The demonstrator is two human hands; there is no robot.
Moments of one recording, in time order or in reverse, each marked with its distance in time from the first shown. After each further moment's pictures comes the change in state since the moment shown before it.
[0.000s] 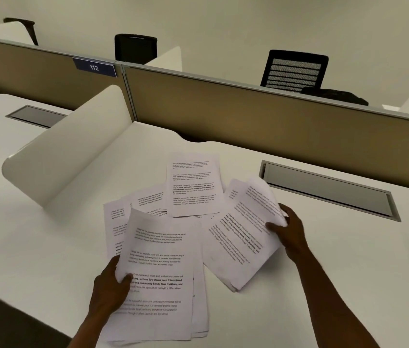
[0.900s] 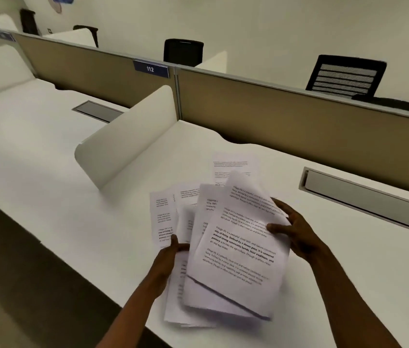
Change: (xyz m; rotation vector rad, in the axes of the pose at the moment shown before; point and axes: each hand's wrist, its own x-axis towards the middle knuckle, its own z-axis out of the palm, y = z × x) left_hand -0.009 0.026 0.000 -0.570 -0.309 -0.166; right_hand -0.036 -0.069 0.068 0.266 -0.612 0.043
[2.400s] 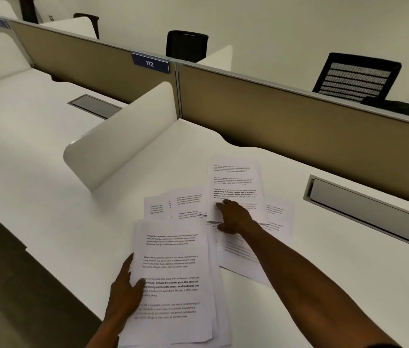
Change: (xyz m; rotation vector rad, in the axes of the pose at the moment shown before) left_hand 0.011 -0.043 -0.057 0.328 0.377 0.086; right_hand 0.153 0.013 0.103 -1.560 -0.225 0.012
